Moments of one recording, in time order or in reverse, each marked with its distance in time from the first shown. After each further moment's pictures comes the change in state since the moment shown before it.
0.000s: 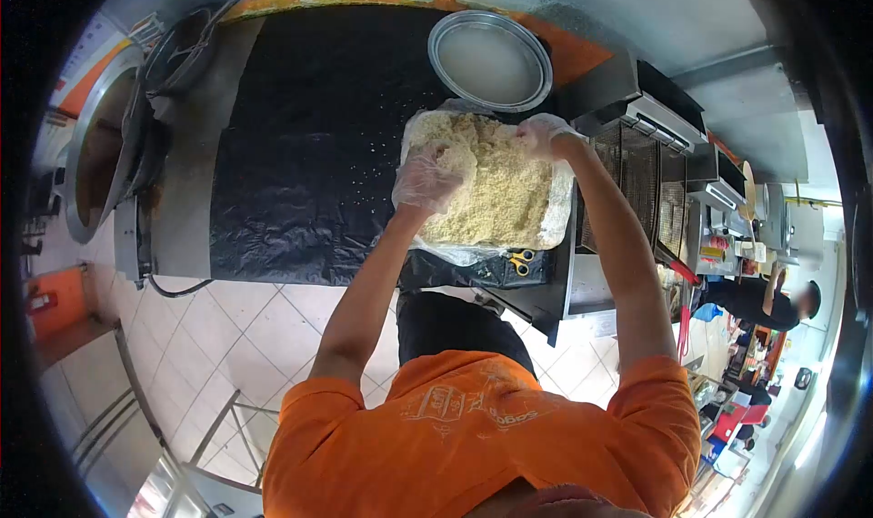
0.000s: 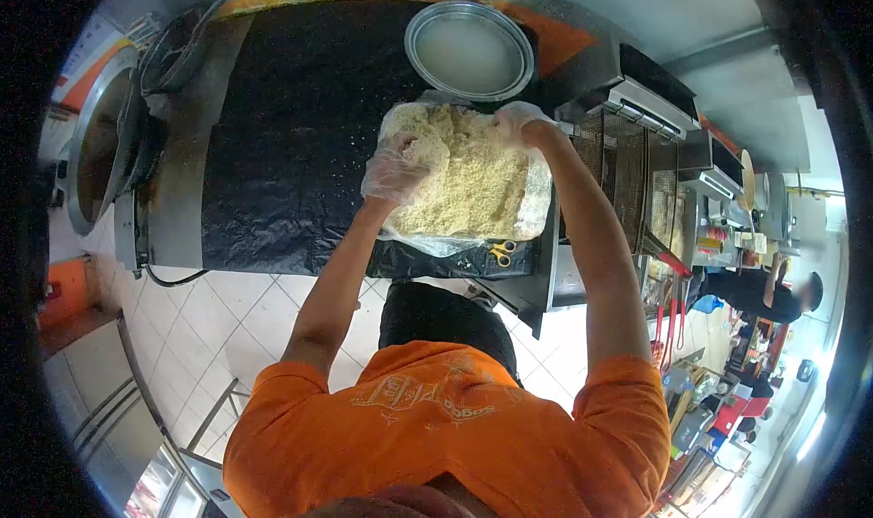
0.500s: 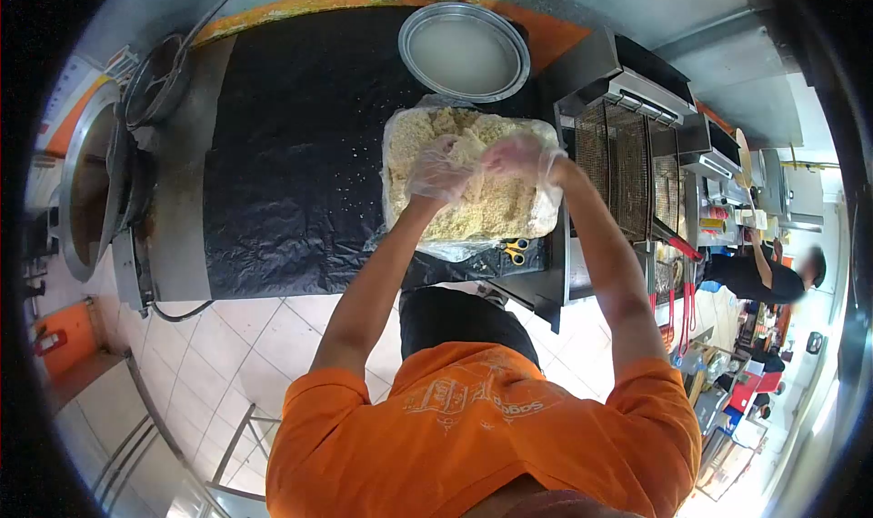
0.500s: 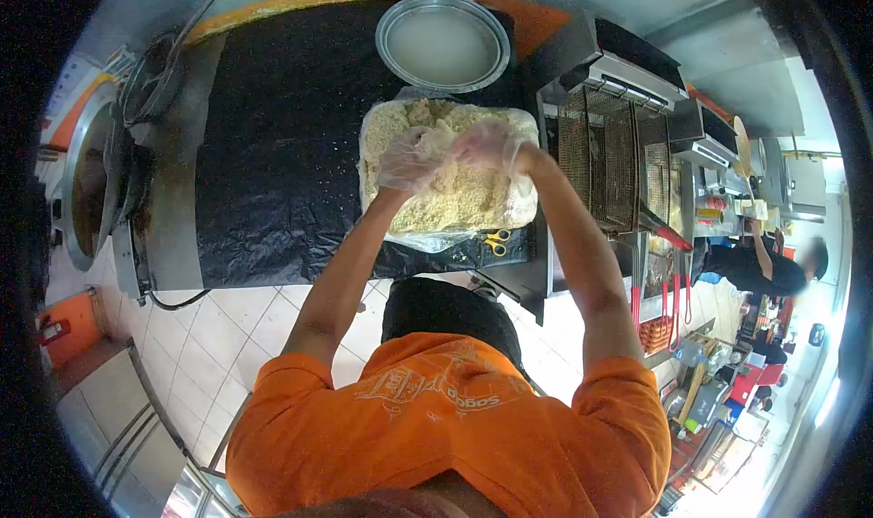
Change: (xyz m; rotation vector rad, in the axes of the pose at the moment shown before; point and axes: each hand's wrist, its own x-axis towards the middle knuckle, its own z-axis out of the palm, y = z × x) left_hand 0.021 0.012 0.047 -0.102 -0.273 0.020; right_hand -0.046 -0.025 0.057 1.335 0.044 -0.216
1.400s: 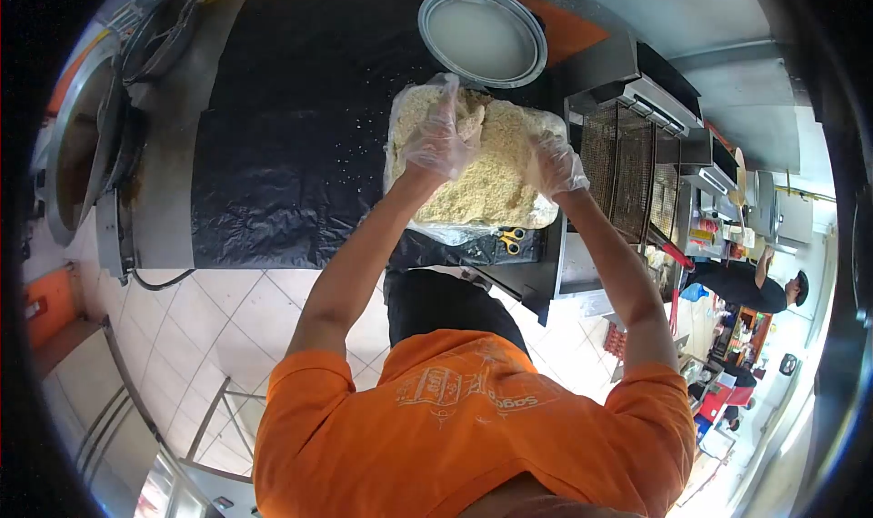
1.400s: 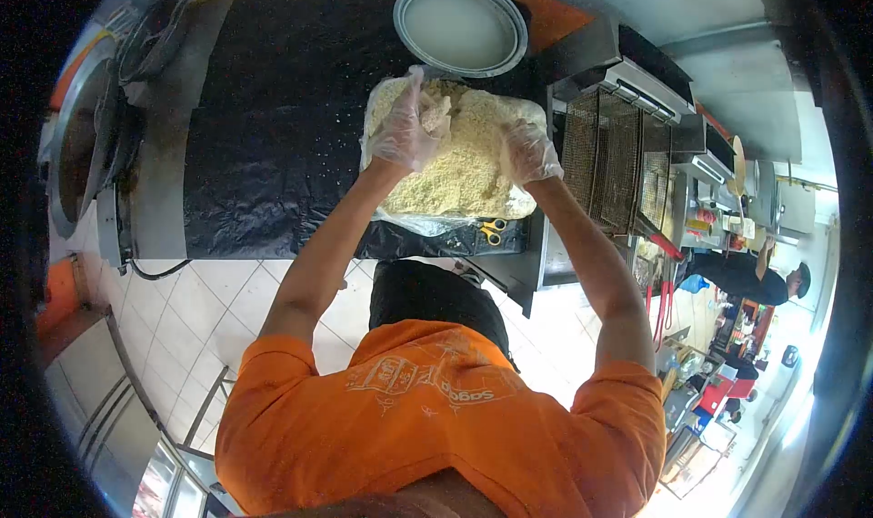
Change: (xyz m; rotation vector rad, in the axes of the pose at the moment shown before) left_hand 0.000 -0.006 -0.010 0.149 0.441 0.397; right_hand -0.032 -0.001 0.022 -1.522 0.296 0.234
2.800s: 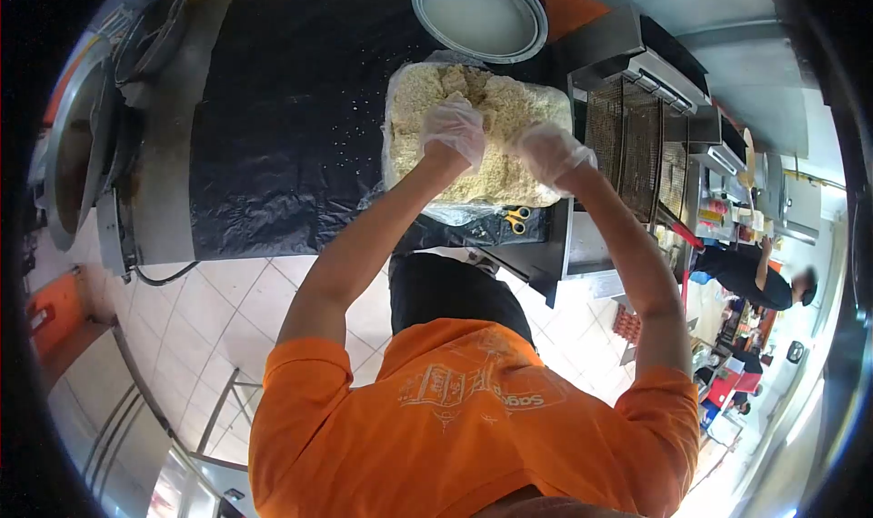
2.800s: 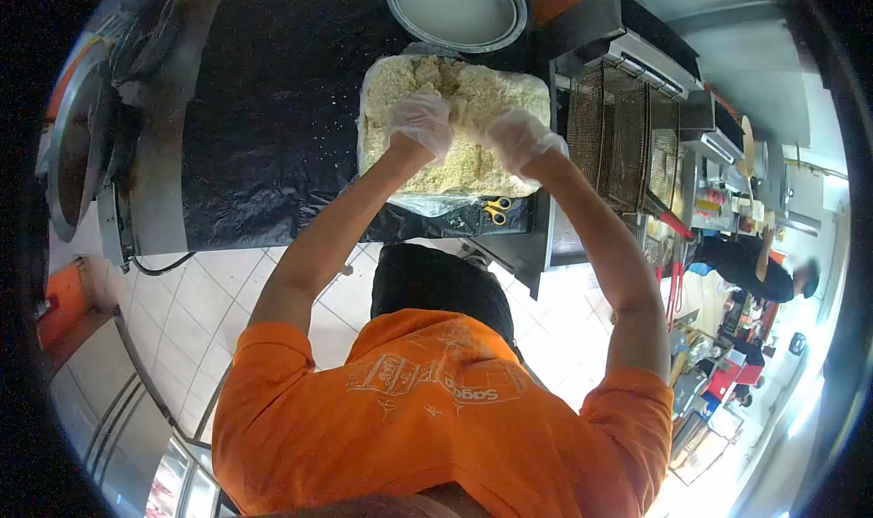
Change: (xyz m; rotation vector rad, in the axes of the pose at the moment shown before) left_hand -0.003 0.019 0.019 0.738 -0.613 0.077; right_hand -0.013 -0.025 -0.034 -0.073 -0.151 -0.357
